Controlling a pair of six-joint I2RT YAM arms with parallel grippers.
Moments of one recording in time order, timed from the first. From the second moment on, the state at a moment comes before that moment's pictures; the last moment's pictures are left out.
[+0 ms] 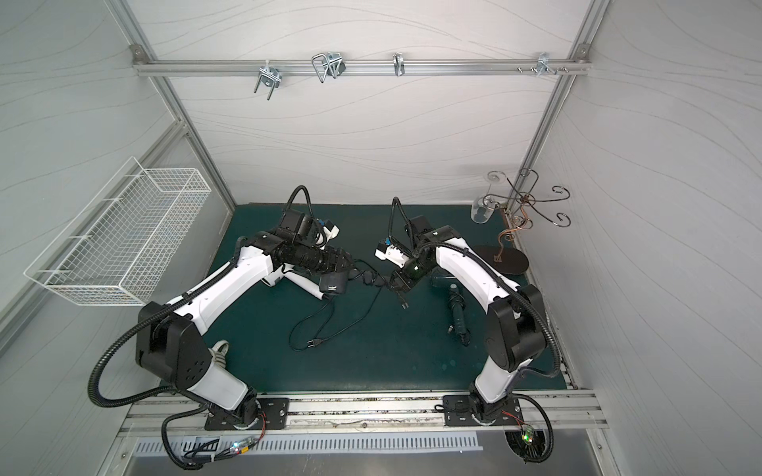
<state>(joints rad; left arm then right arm) -0.39 1.59 1.36 -0.80 0.53 -0.37 0.51 1.67 1.41 -1.06 -0.61 -0.40</state>
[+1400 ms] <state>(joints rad) -0.42 1.65 1.35 -0.99 0.65 -0.29 0.57 1.75 1.37 -1.02 -0.37 -0.59</state>
